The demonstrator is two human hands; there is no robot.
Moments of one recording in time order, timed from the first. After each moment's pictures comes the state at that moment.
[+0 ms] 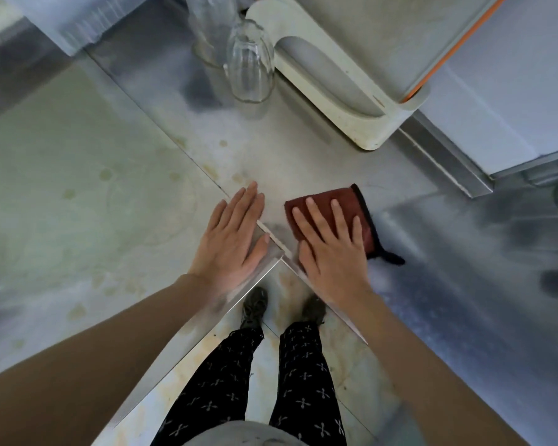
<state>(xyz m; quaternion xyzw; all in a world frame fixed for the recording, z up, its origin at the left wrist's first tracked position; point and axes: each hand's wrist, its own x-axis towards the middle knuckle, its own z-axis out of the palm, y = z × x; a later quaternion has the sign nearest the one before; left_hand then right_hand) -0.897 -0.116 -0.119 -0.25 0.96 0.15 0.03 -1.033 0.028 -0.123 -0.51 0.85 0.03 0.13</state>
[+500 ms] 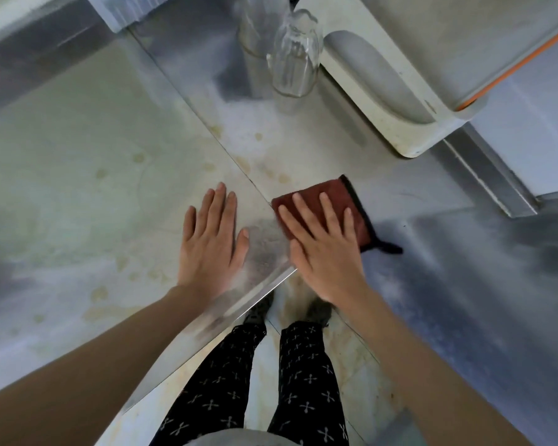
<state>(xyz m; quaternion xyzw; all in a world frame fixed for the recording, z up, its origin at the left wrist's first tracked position) -0.852 -0.126 -0.130 -0.41 0.90 0.12 0.03 -1.010 -0.012 -0.123 -0.58 0.80 0.02 0.14</state>
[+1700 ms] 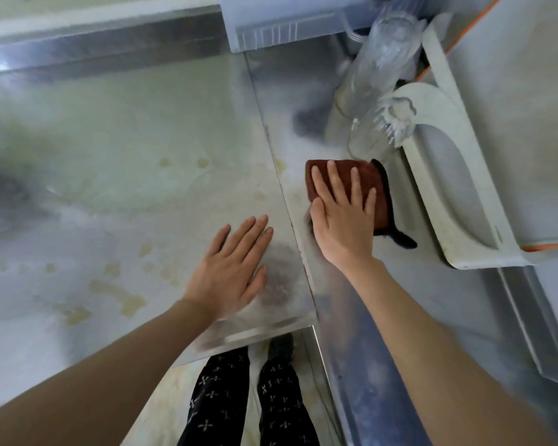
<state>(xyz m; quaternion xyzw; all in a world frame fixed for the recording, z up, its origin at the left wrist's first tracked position) -0.852 -0.127 -0.134 -0.42 0.90 0.09 0.04 -1.061 -0.153 -0.126 -0.62 0.77 0.00 0.14</state>
